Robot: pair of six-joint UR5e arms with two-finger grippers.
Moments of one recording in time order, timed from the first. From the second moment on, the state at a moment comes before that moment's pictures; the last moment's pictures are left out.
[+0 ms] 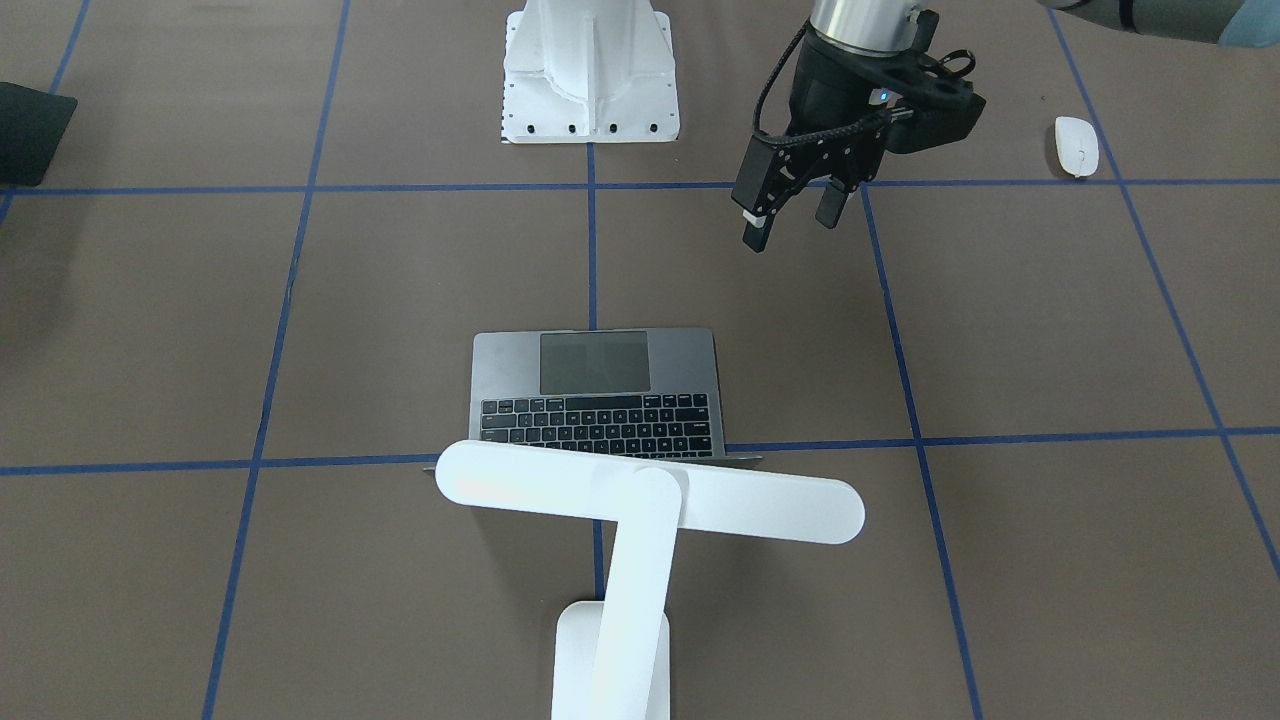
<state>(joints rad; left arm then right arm) -0.74 -2.16 -2.10 -1.42 -1.80 -1.64 1.24 -1.68 1.40 -2.33 2.50 -1.37</state>
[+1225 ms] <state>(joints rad) -0.73 -2.17 -2.12 -1.42 -1.80 -1.66 1.19 -1.74 1.38 -2.31 2.60 -1.44</state>
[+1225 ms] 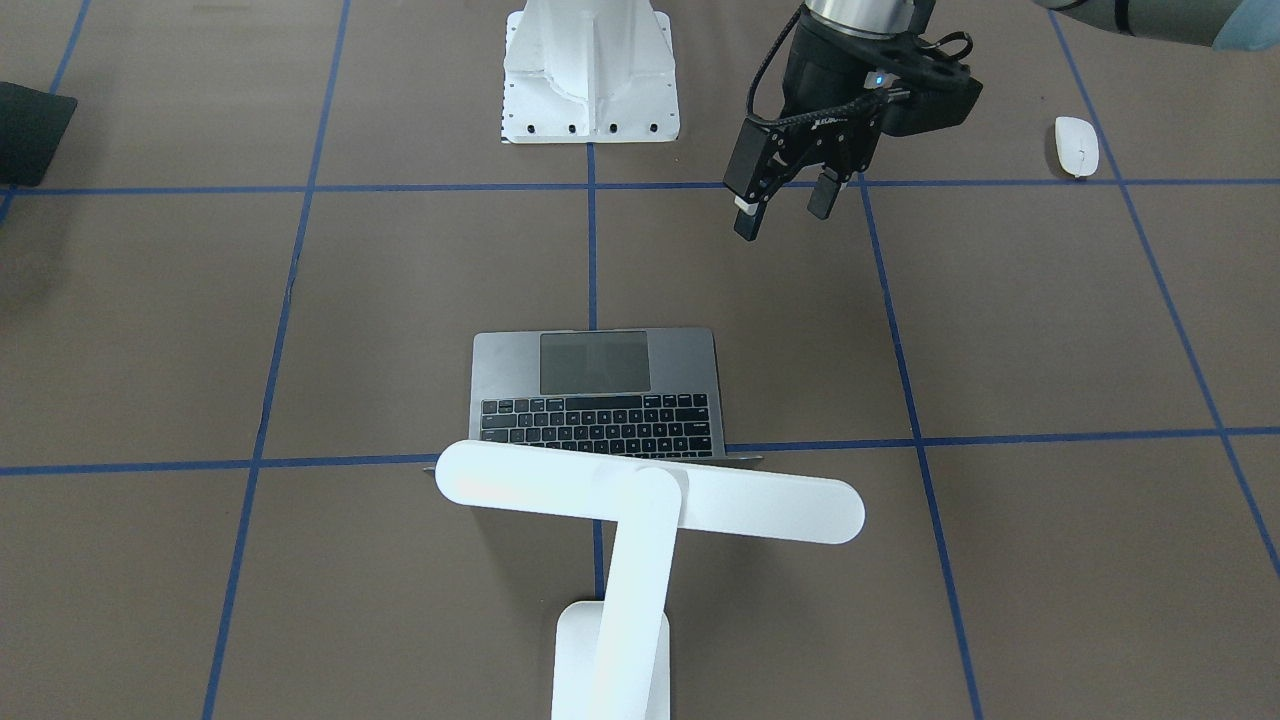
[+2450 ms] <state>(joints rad) -0.73 -2.18 -2.13 -1.41 -1.80 -1.66 1.15 -1.75 1.38 -2.33 2.68 -1.45</state>
